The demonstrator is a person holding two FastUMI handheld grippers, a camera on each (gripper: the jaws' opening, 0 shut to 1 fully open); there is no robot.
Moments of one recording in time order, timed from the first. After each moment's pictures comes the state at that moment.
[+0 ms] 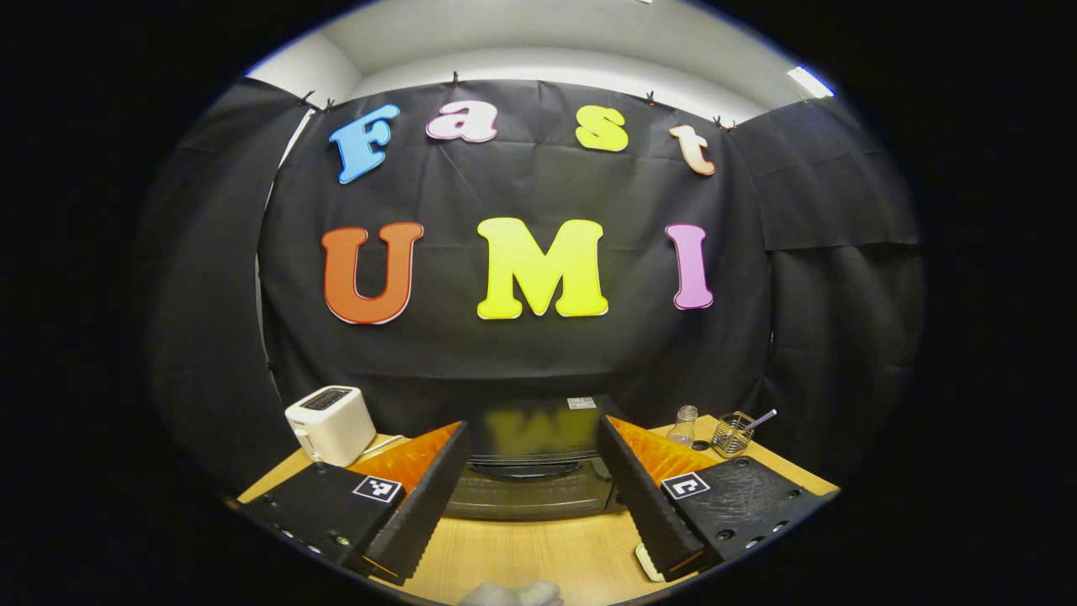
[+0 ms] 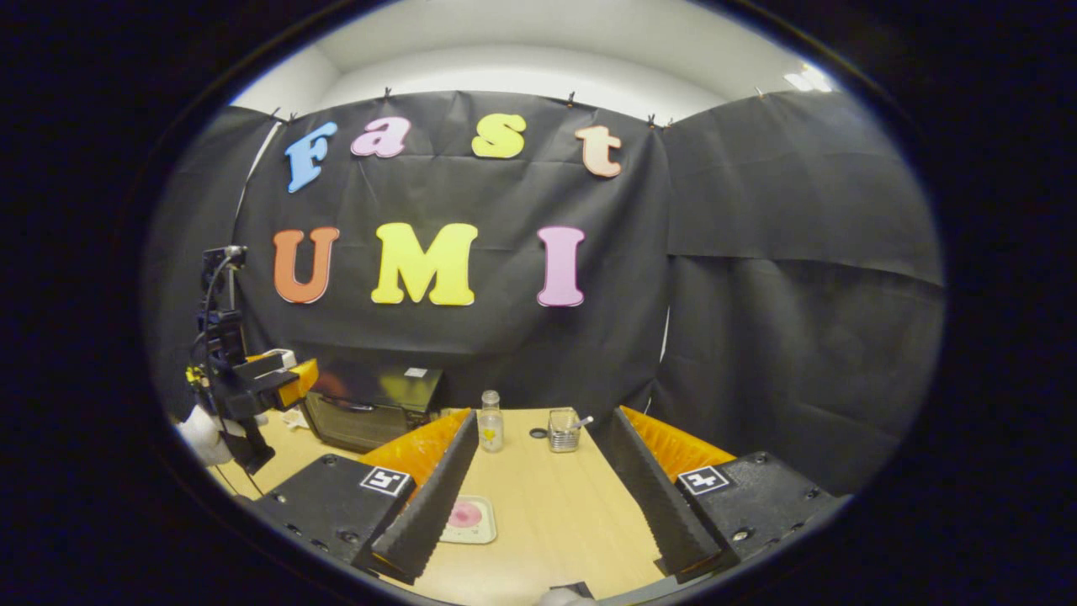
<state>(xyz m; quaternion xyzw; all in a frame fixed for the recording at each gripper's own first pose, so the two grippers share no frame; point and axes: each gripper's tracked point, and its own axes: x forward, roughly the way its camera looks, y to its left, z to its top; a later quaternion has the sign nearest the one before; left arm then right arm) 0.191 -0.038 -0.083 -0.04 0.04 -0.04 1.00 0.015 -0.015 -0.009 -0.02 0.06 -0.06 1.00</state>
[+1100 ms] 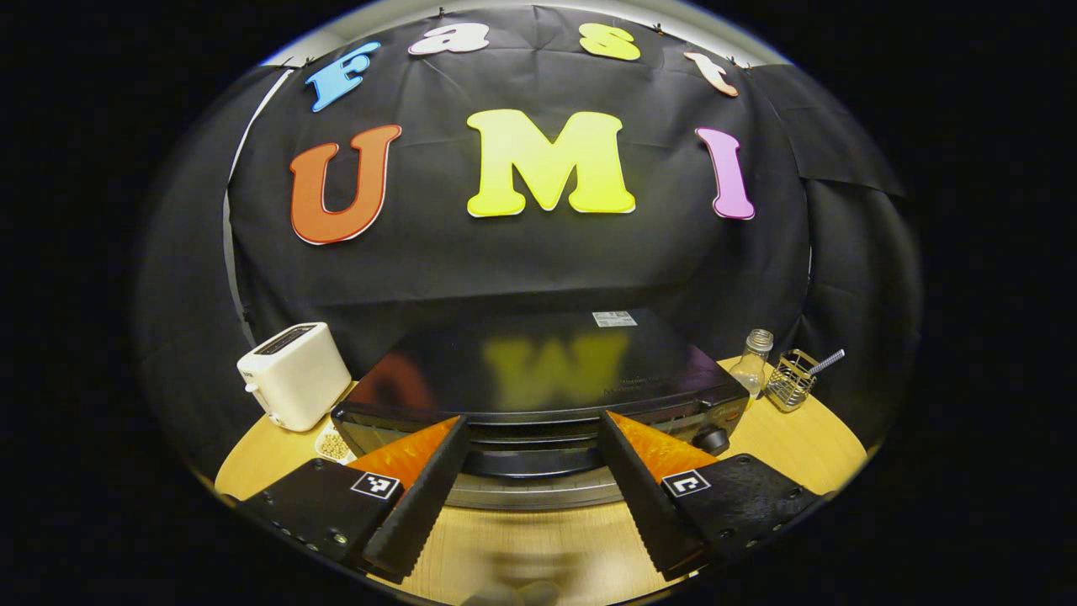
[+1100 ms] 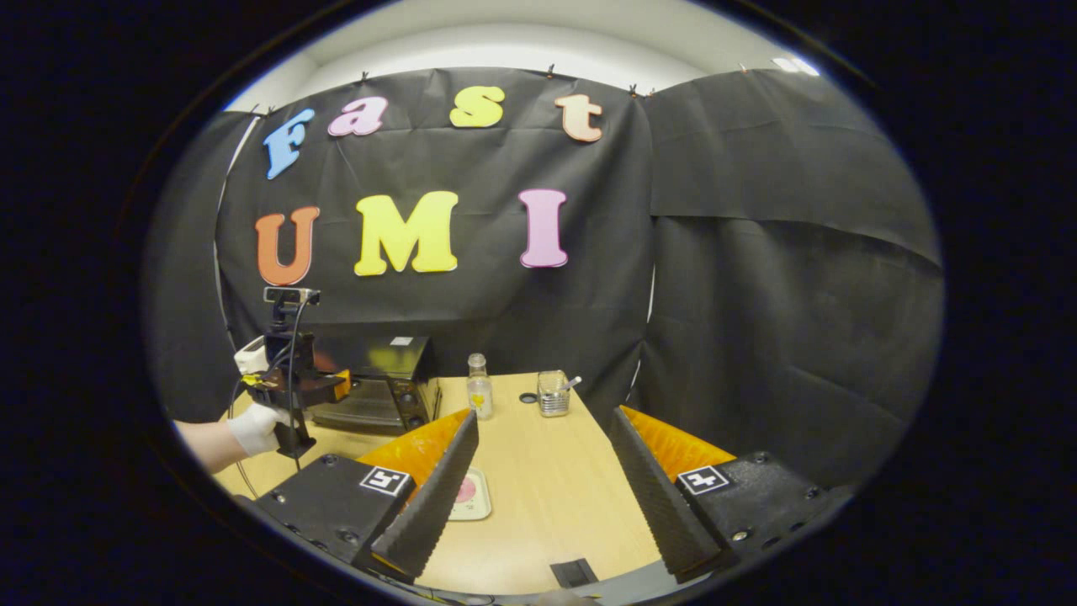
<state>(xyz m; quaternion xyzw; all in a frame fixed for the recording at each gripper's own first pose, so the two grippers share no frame) 0.271 -0.047 -0.200 -0.01 0.16 -0.02 0.99 0.005 -0.021 -0.052 0.00 0.12 -0.08 0.99</state>
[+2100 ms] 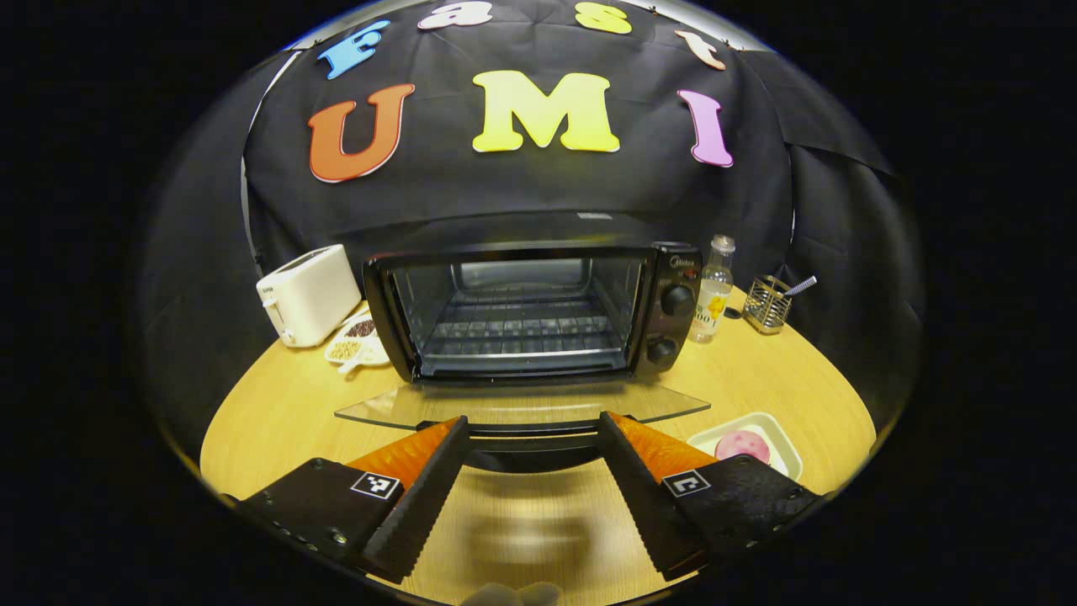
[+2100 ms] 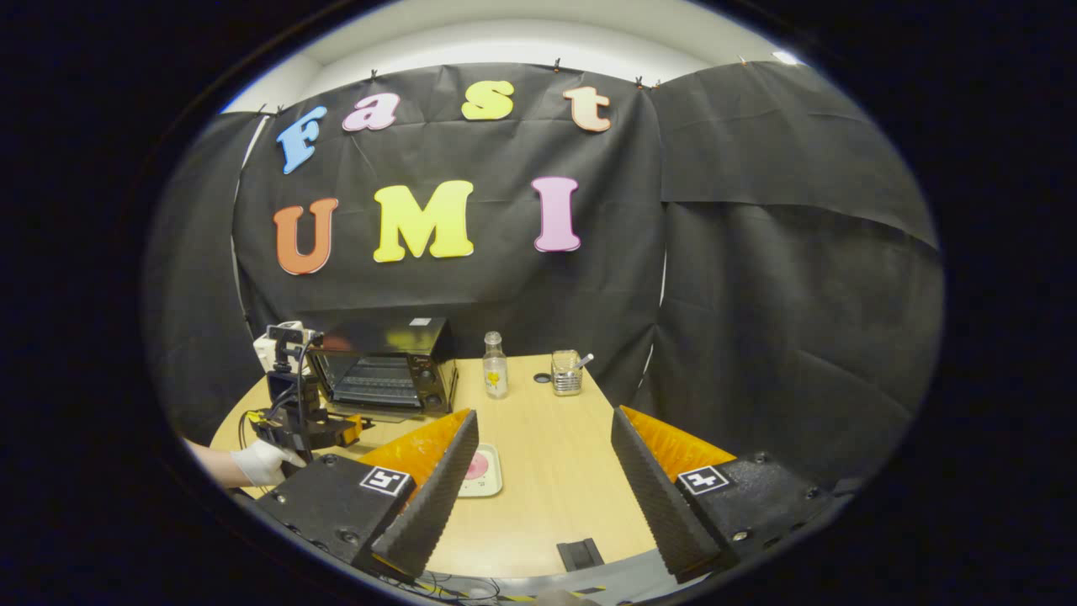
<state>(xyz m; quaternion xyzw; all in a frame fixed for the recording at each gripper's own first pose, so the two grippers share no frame) 0.147 -0.057 -0.292 -0.02 0.26 -0.03 0.96 -0.034 -0.018 -0.081 0.01 0.14 -0.06 0.99</state>
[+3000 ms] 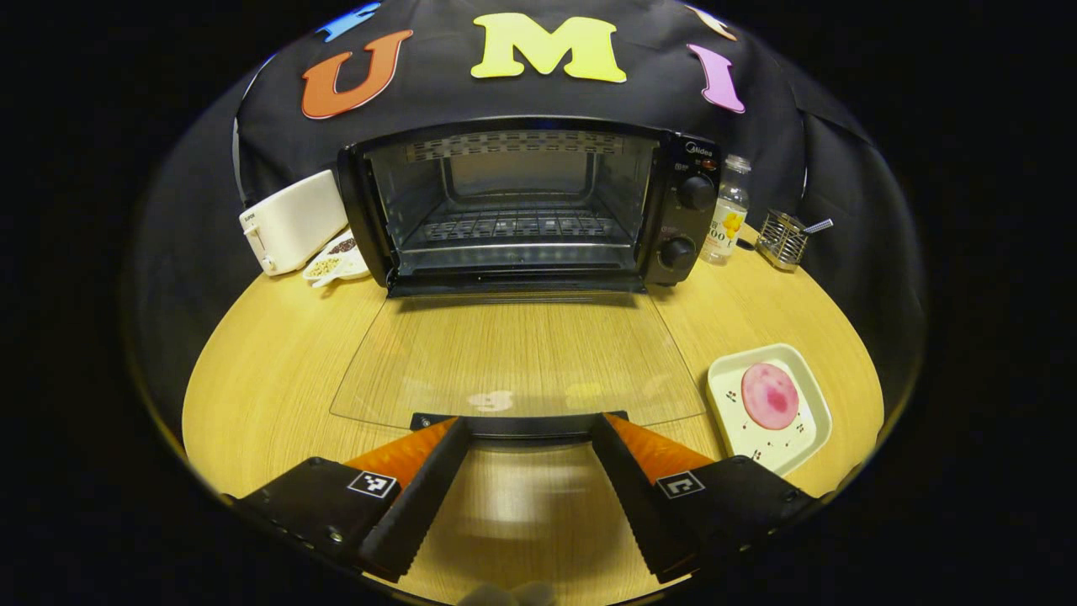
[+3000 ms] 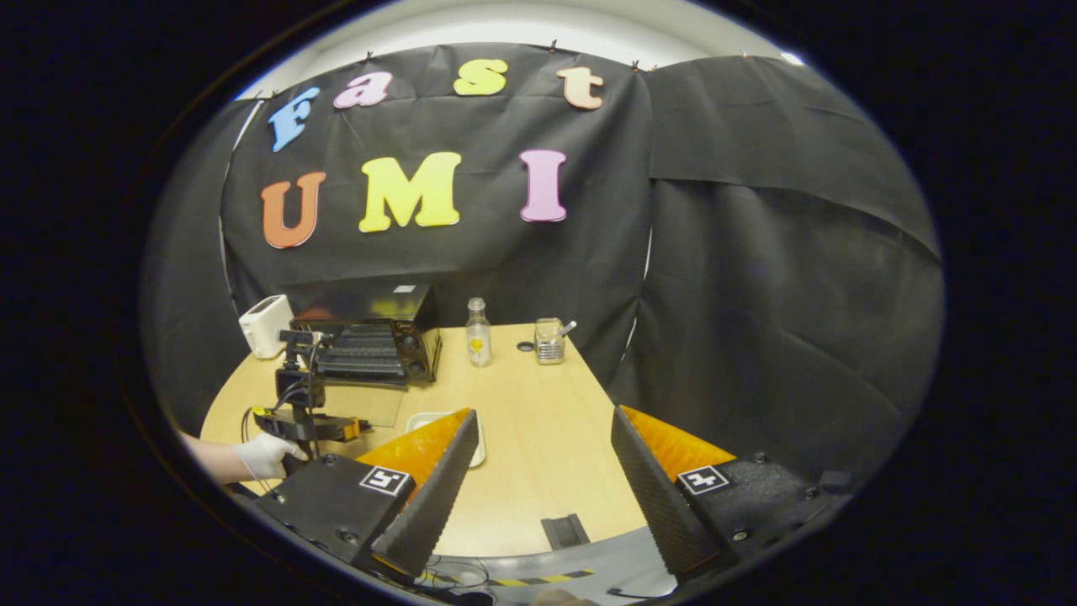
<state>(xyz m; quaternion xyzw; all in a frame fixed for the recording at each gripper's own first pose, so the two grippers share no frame) 0.125 -0.066 -0.363 -0.02 0.36 -0.04 0.93 -0.050 -0.021 -0.111 0.00 0.19 -0.08 0.98</state>
